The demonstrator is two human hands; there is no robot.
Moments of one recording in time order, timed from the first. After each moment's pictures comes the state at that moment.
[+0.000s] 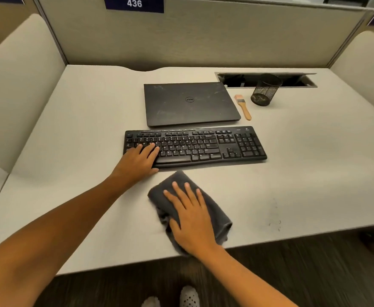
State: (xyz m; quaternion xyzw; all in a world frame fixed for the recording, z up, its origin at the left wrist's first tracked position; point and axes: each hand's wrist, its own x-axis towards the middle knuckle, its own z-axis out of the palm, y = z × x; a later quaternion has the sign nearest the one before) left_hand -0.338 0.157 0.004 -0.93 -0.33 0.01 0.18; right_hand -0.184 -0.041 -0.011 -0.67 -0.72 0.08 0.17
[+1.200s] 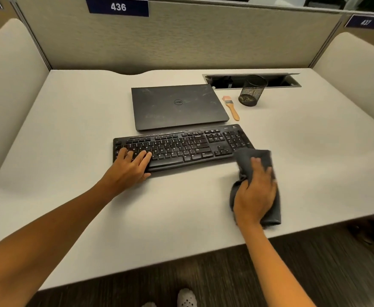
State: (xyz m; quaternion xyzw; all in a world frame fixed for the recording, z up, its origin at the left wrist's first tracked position) left_hand -0.337 0.168 -0.015 -0.91 -0.23 -0.11 0.33; right_hand -0.059 -0.030 0.015 -0.85 -0.37 -0.12 0.36
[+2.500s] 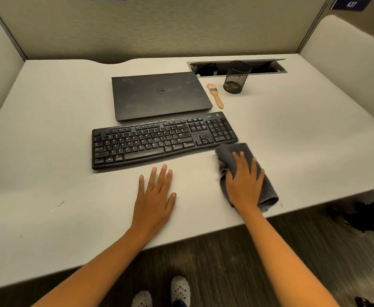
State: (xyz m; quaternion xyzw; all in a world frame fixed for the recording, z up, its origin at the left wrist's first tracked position) left_hand -0.250 0.006 -0.034 -0.88 -0.44 -0.13 -0.07; right_hand -0.001 -0.047 -0.013 -0.88 -0.45 0.02 0.13
